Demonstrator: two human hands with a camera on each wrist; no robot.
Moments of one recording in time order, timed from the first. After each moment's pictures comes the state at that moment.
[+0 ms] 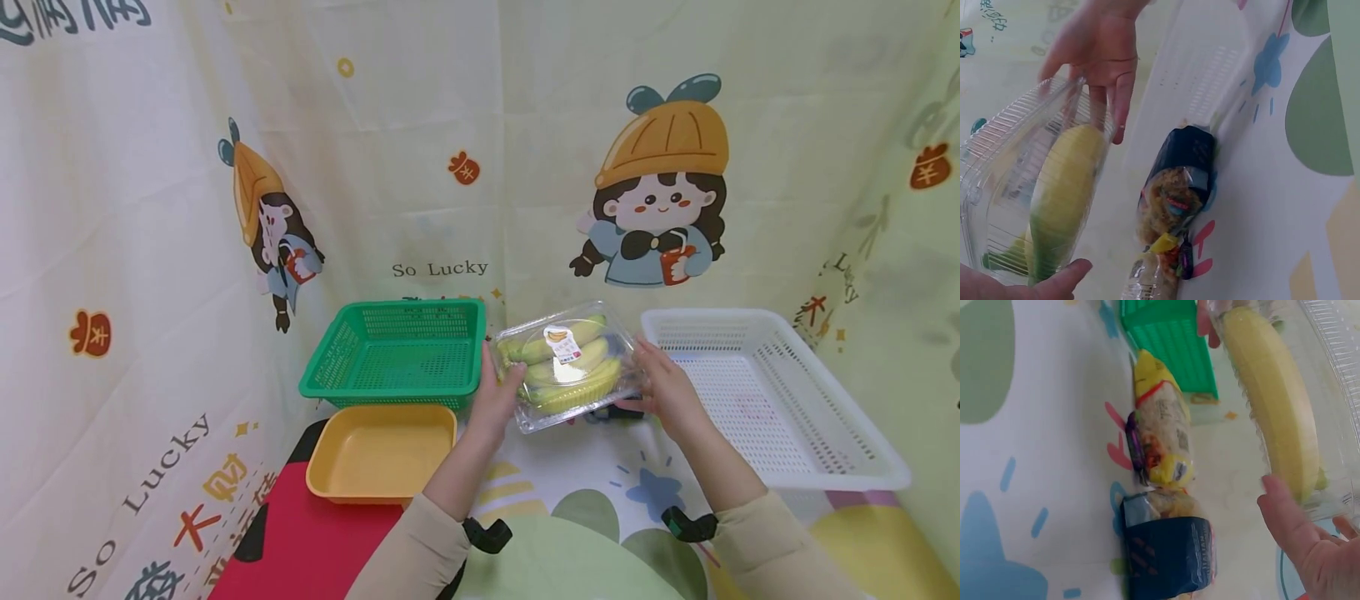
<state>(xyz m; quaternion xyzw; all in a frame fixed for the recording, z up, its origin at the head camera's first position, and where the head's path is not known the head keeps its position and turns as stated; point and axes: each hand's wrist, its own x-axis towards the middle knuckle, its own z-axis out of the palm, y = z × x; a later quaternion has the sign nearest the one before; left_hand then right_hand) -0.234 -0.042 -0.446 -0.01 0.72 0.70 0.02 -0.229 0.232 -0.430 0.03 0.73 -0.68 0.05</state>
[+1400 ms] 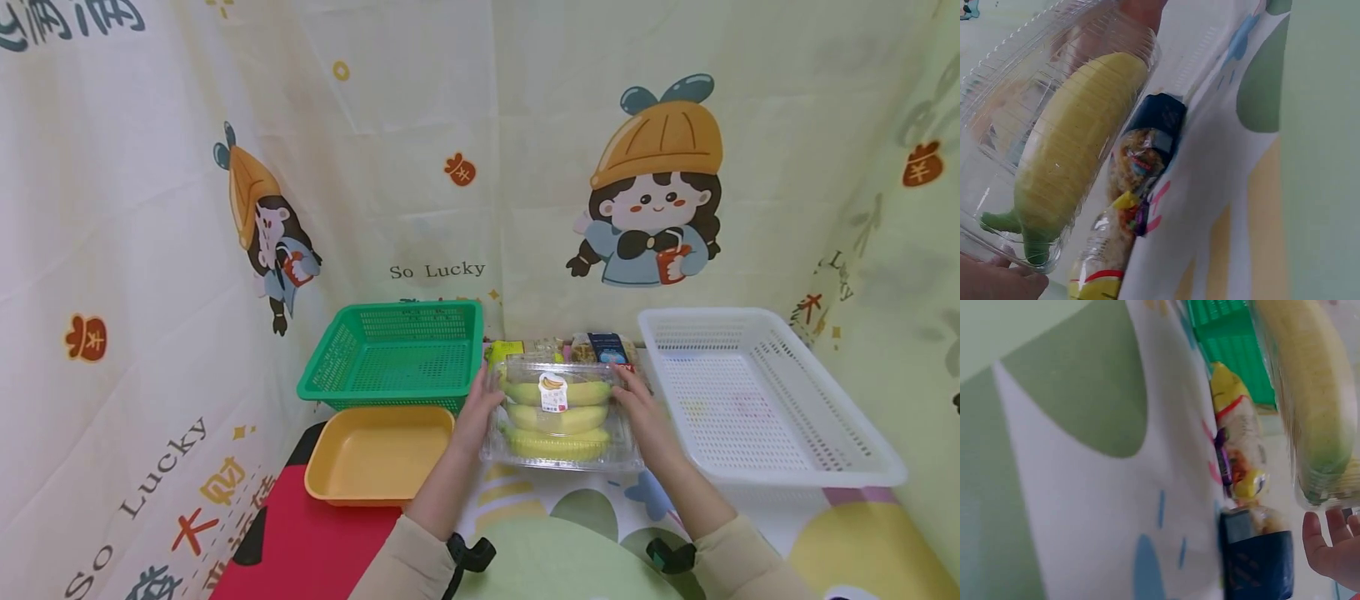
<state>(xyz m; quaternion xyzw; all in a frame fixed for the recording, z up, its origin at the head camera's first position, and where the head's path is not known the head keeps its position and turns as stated) -0.234 -0.070 -0.483 0.06 0.67 0.73 0.07 -0.213 0.216 -0.479 -0.03 0.78 -0.62 -0.01</state>
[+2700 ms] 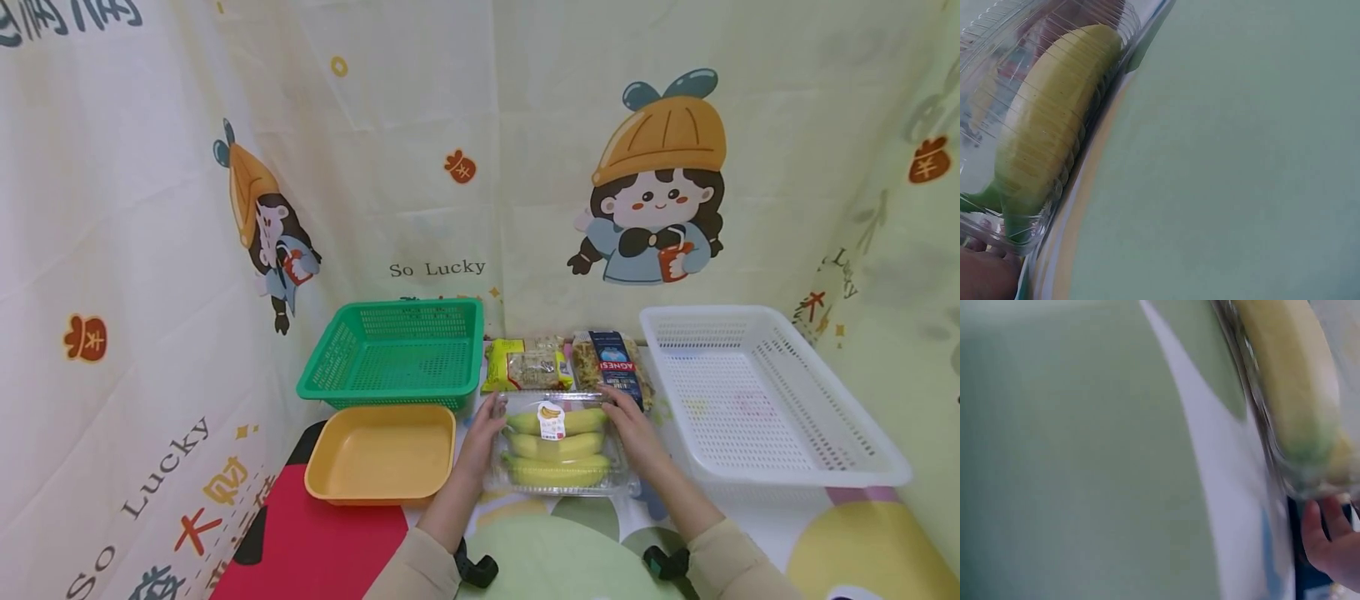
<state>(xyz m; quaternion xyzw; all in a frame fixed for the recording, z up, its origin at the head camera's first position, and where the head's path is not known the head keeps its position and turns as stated) -0.229 -0.071 -0.546 0.06 0.63 0.76 0.10 -0.226 0.212 -0.529 -0.03 0.82 -0.57 0.01</state>
